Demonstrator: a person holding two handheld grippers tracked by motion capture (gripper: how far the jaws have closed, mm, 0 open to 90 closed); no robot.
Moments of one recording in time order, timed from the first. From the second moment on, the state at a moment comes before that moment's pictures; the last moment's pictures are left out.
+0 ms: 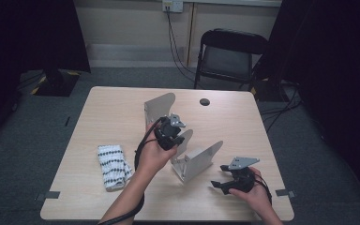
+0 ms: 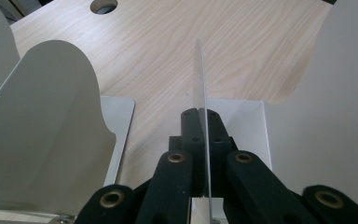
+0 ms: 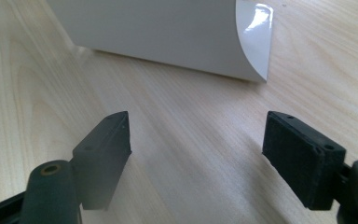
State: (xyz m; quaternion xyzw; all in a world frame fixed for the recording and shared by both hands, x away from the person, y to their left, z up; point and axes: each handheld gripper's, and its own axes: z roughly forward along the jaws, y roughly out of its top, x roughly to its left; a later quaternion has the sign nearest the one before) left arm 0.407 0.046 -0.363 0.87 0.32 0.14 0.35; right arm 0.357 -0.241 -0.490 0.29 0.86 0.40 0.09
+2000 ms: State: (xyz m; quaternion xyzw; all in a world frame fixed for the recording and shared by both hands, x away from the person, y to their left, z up) left arm 0.359 0.119 -0.365 0.82 0.34 0.17 0.42; right arm 0.366 -0.242 -0.464 0.26 0.88 0.39 0.11
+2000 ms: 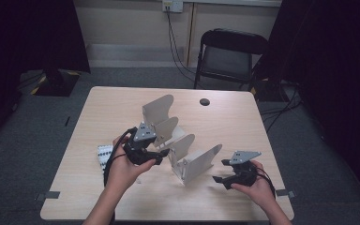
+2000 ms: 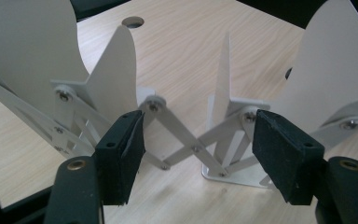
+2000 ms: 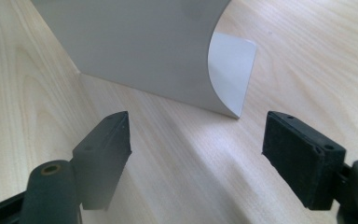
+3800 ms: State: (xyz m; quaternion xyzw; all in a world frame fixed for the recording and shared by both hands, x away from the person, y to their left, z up) left arm 0.332 0.155 -0.444 0.84 0.37 0.15 0.38; right arm 0.401 -0.259 -0.347 0.23 0.88 0.39 0.14
